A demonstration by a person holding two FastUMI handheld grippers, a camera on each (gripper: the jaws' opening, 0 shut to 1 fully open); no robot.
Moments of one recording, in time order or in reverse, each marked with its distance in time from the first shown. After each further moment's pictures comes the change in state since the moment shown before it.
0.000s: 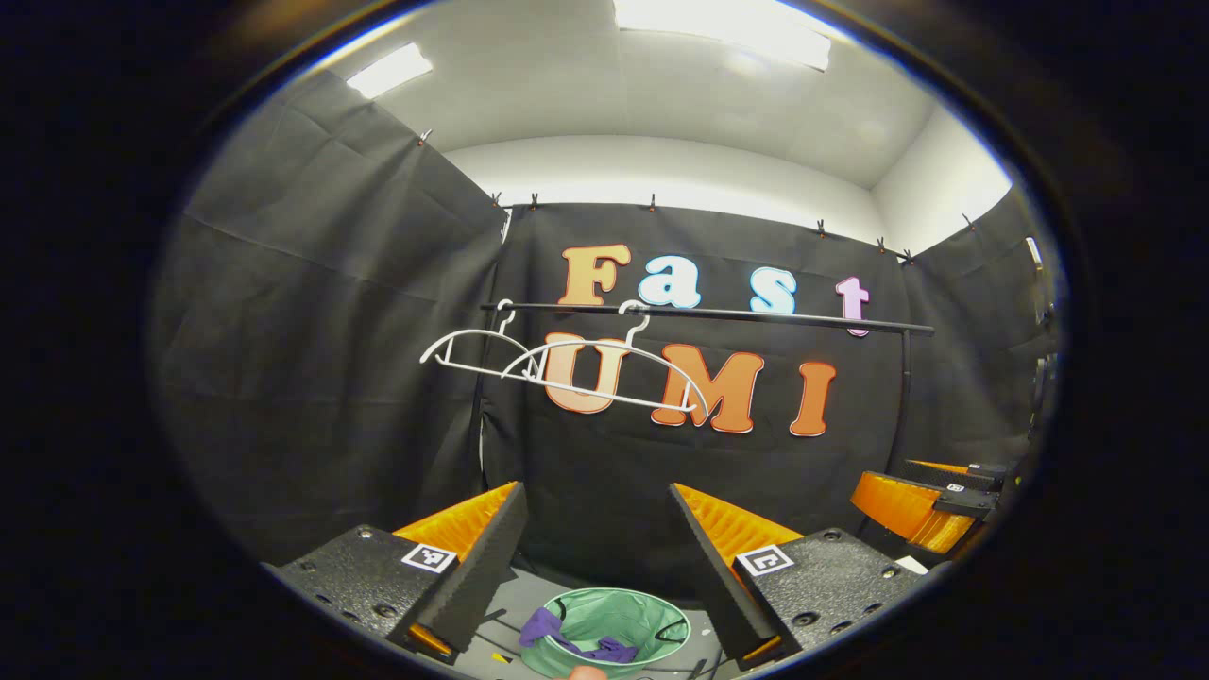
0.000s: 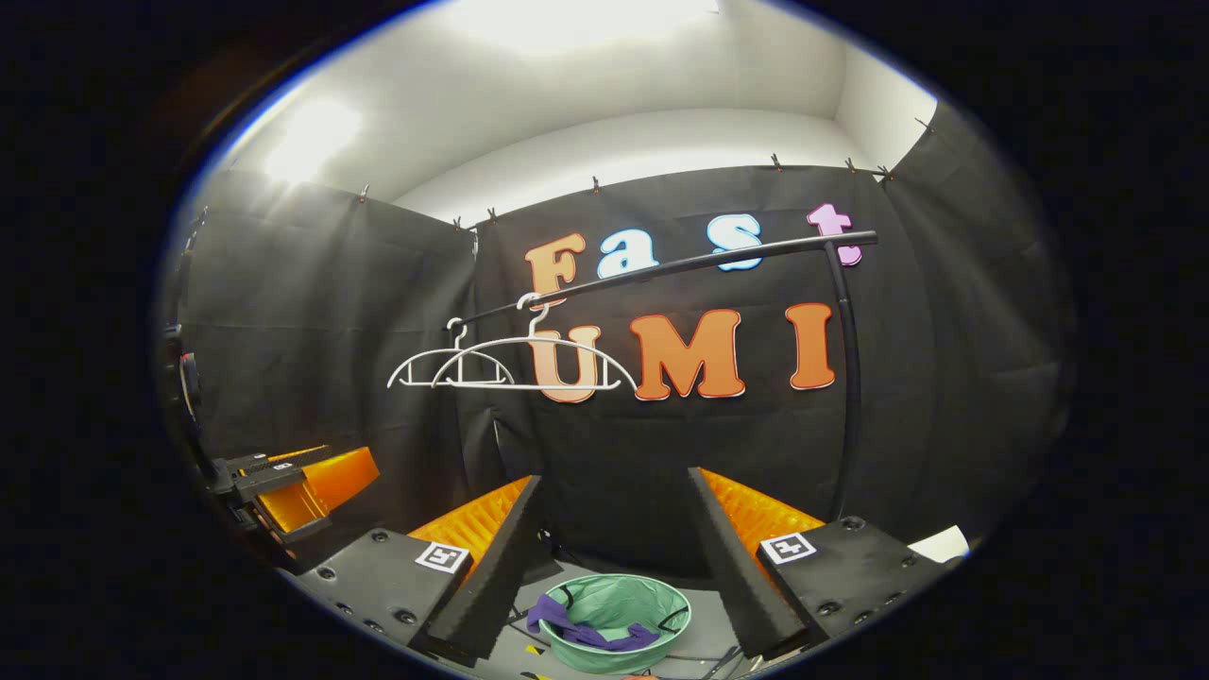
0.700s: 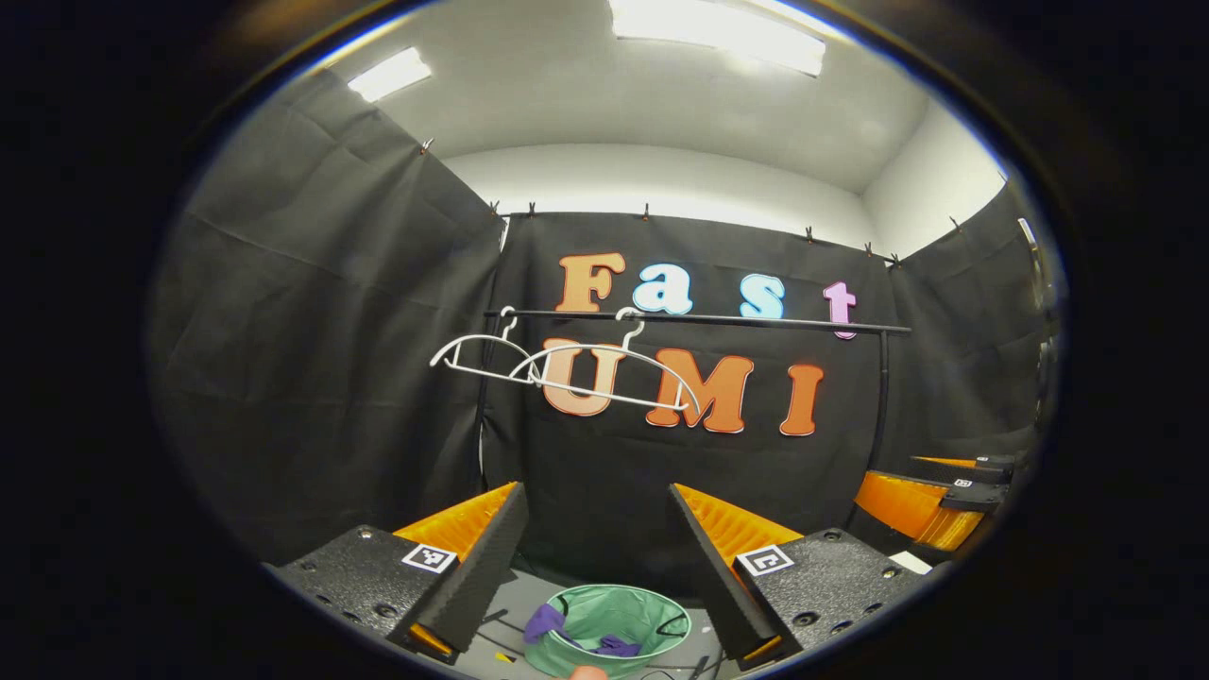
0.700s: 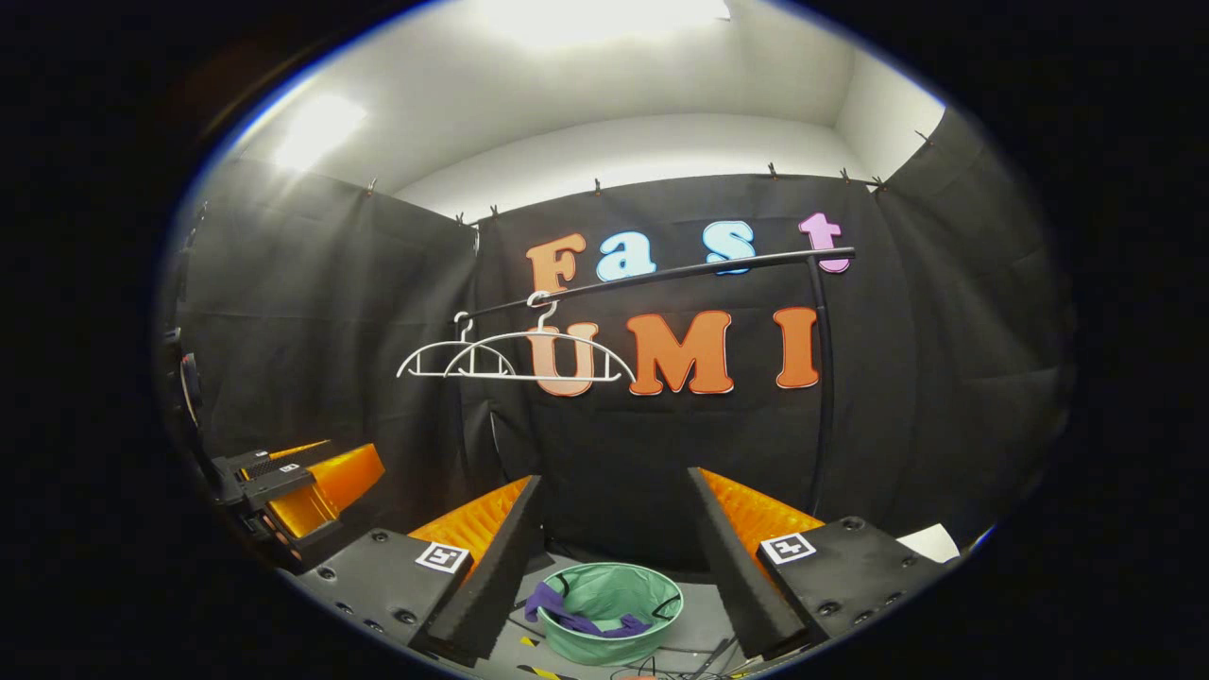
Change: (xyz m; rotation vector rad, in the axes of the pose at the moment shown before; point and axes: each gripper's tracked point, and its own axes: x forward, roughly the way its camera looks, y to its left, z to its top) left arm -0.034 0.002 -0.004 -0.017 -0.003 -0.028; right arm -0.047 0.009 -0.002 -0.025 0.006 -0.039
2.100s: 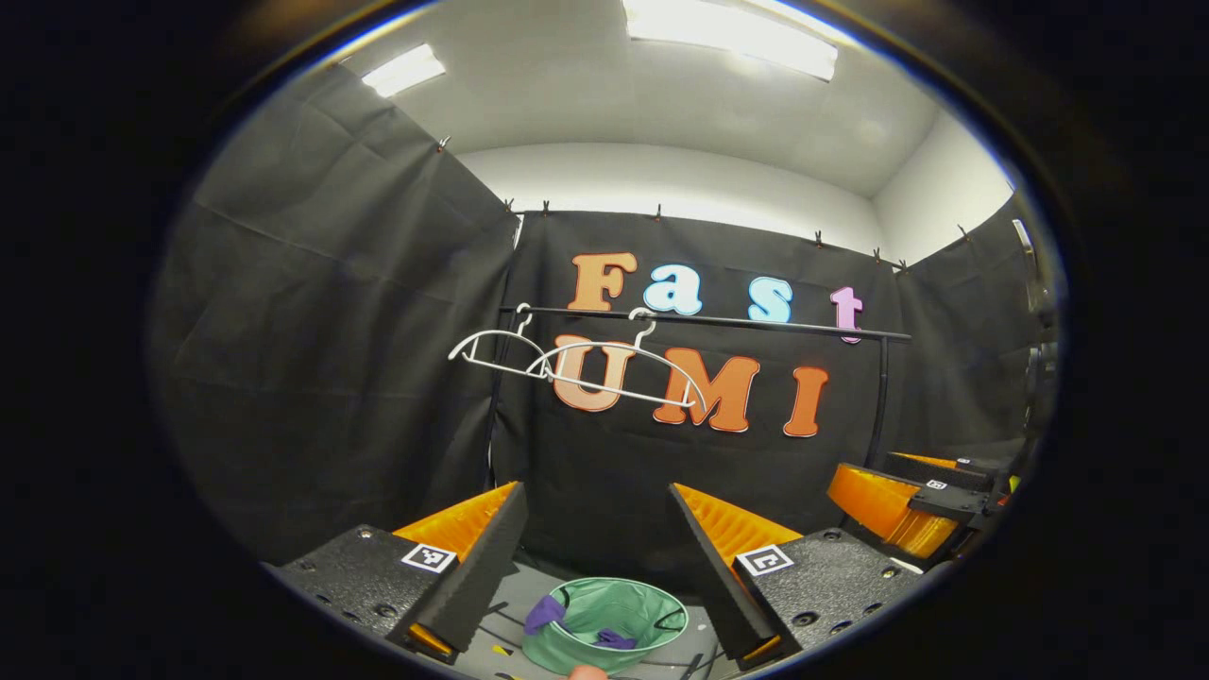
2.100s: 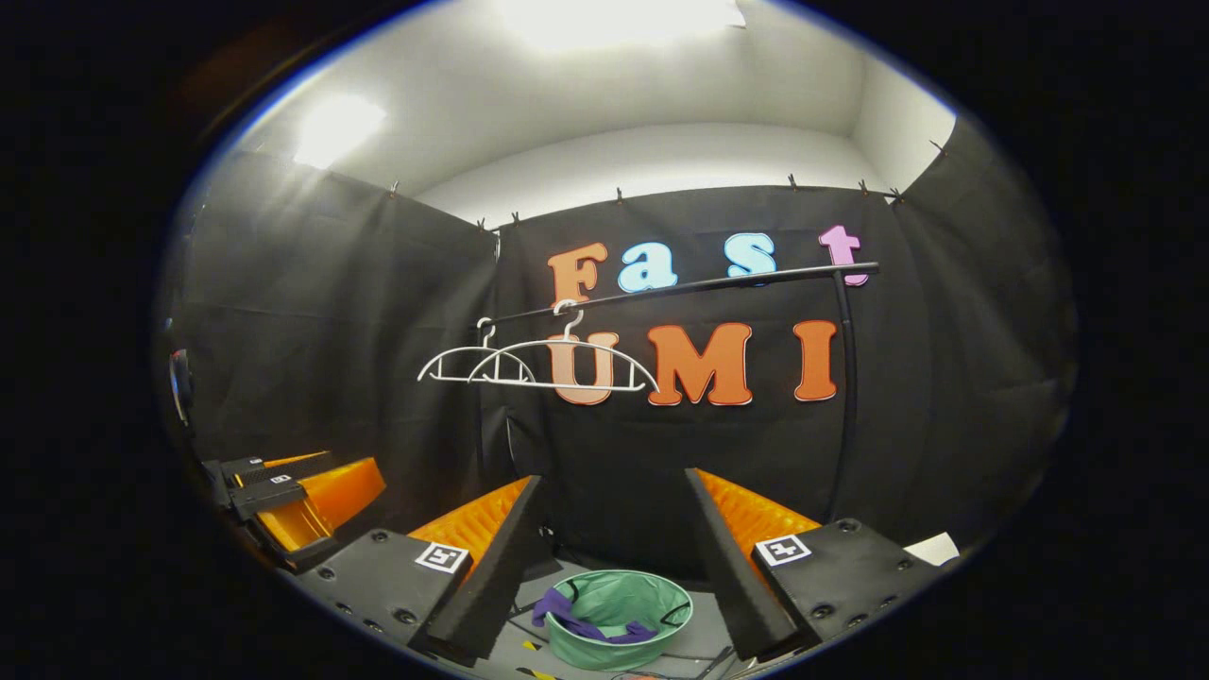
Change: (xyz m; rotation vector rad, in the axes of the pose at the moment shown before) left arm -0.031 0.012 0.008 -0.007 -0.002 0.045; right arm -0.007 0.031 0.000 -0.008 -0.026 0.076
